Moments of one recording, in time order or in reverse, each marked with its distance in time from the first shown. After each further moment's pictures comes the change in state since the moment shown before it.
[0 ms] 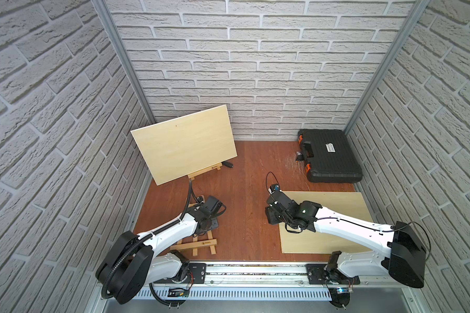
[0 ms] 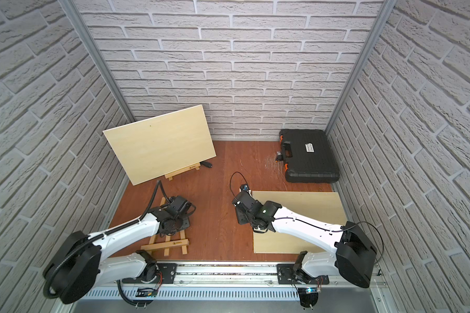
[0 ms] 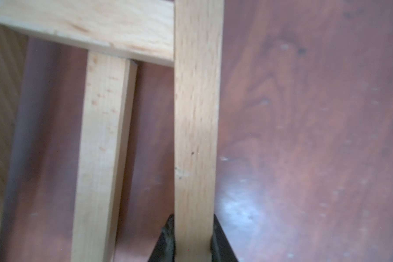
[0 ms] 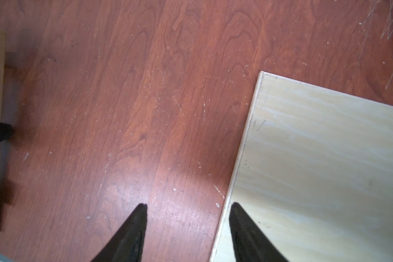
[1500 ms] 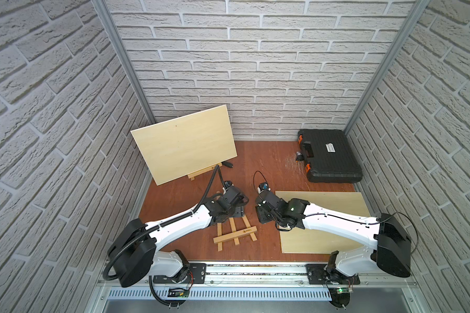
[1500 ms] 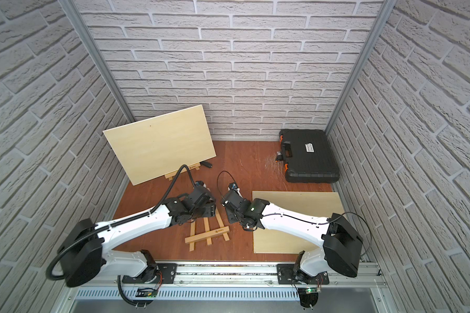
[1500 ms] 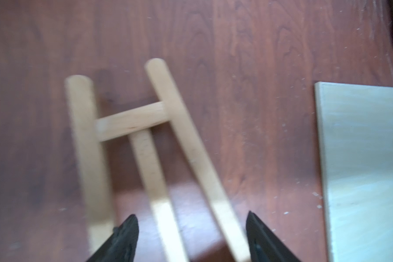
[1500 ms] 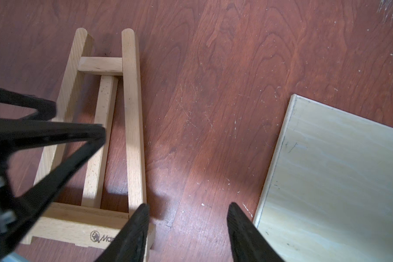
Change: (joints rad) left arm -0.298 0.207 0.333 0.136 -0.013 0.059; right arm 0.072 0.112 0.117 -0.003 0.033 0.008
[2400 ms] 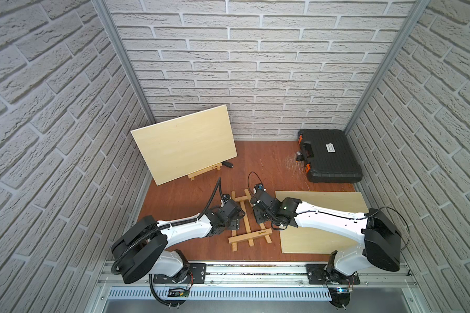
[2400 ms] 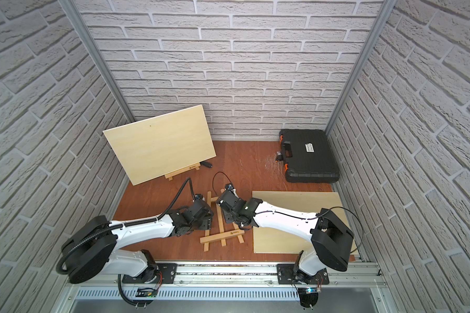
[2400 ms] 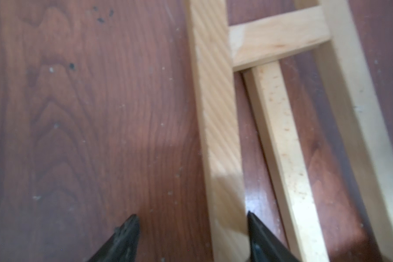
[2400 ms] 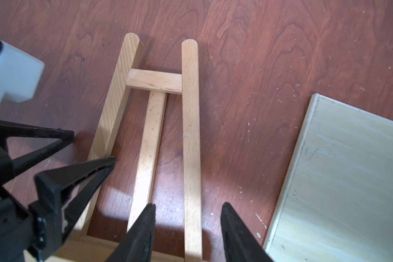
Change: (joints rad) left arm 0.018 -0.035 -0.265 0.154 0.003 0.067; right arm 0.010 0.095 0.037 0.028 -0.019 -0.002
